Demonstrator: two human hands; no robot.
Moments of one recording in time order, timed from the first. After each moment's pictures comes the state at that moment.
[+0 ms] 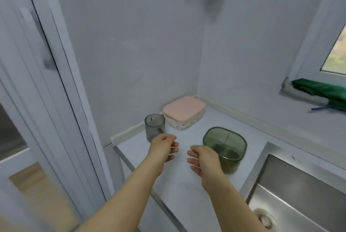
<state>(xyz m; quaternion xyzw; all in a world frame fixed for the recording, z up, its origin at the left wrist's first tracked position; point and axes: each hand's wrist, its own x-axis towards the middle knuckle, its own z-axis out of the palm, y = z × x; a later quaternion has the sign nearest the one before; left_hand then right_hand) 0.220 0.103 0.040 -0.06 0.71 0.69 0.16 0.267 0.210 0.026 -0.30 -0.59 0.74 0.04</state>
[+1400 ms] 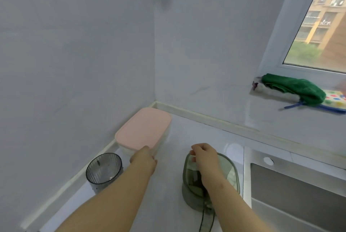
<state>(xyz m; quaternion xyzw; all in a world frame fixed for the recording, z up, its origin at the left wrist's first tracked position) 0.011 0.218 -0.030 -0.30 0.54 0.75 0.24 0.127 0.310 0.004 -0.42 -0.64 0.62 0.17</state>
